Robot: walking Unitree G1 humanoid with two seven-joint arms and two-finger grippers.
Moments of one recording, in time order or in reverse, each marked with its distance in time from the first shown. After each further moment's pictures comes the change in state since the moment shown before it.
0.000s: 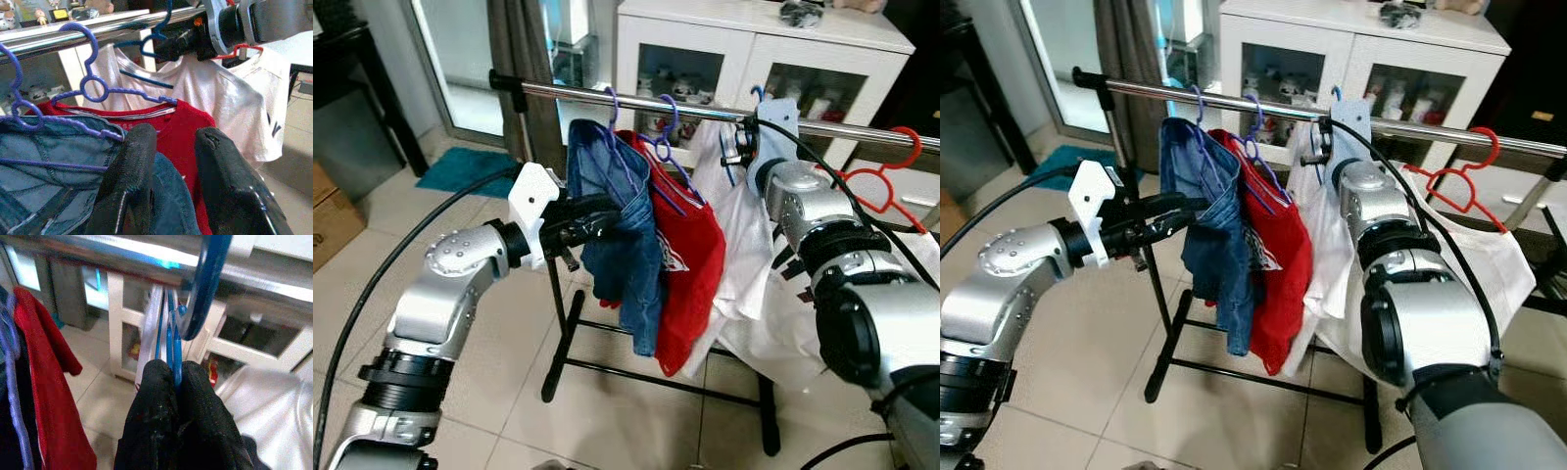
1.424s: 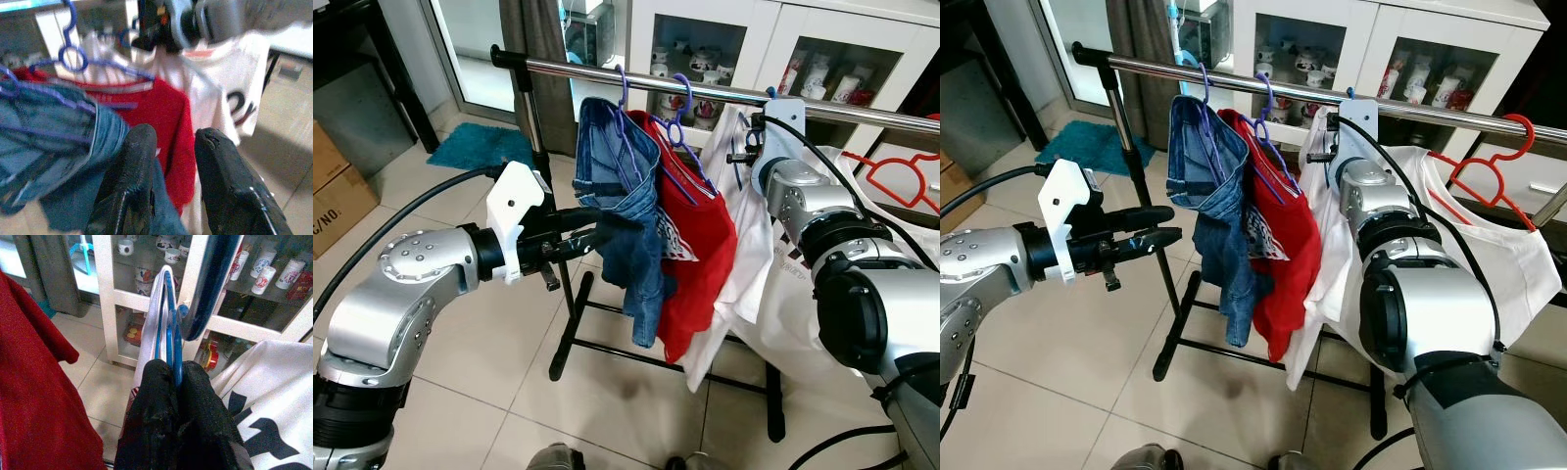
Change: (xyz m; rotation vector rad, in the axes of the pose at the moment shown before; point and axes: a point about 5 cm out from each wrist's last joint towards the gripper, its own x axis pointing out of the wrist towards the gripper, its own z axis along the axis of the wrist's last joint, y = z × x) left arm -0.027 -0.021 0.030 -0.034 0.047 -0.075; right arm 0.000 -0.004 0.006 0.061 0.008 -0.078
